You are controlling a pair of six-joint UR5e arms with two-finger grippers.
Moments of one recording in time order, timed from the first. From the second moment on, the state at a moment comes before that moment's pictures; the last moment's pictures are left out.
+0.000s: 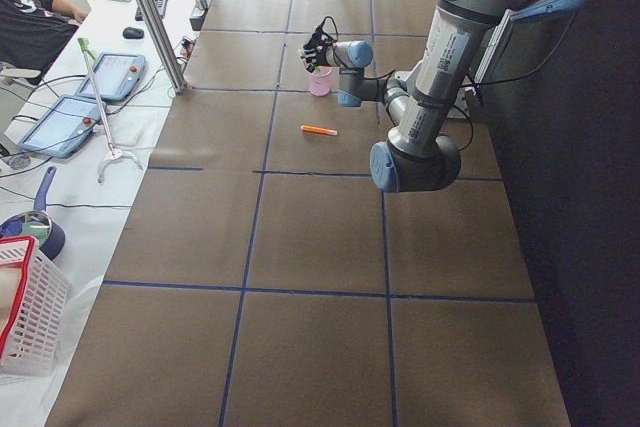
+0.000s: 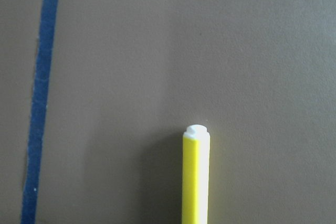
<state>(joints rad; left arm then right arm) -0.38 -2.13 -1.57 -2.70 -1.28 -1.00 1.42 -1.71 1.21 -0.99 2.36 0.03</state>
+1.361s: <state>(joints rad) -0.66 -2.12 -1.60 -2.41 -1.74 -0.99 1.42 -1.71 1.21 -0.99 2.36 0.03</state>
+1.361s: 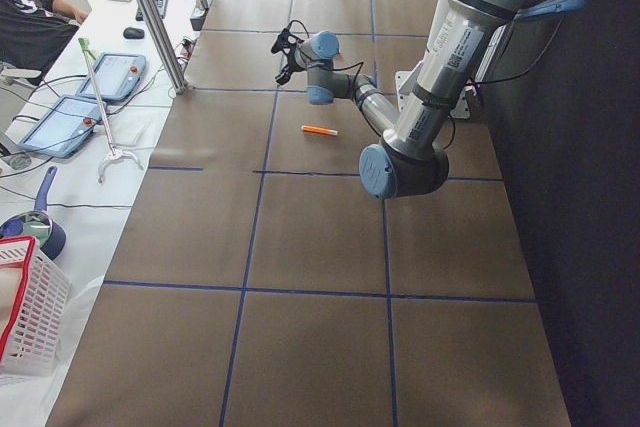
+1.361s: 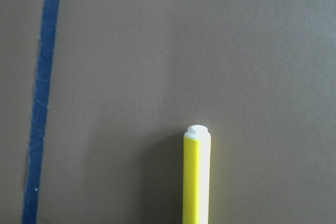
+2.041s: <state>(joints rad) -0.85 -2.10 -1.59 -2.03 -2.20 -0.88 1.42 -1.71 1.20 -0.99 2.36 0.03</state>
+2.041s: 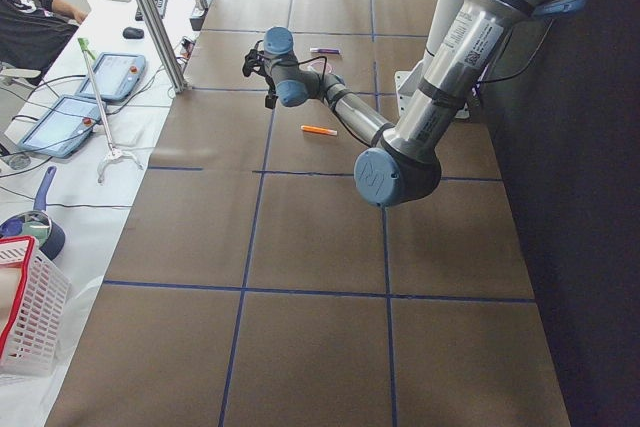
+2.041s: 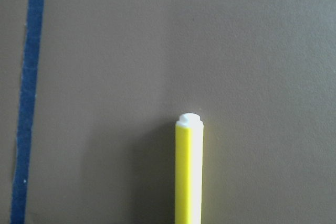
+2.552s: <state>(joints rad) -0.87 -2.10 -1.60 -1.77 -2.27 -0.70 1.42 -1.71 1.20 -0.99 2.35 0.03</state>
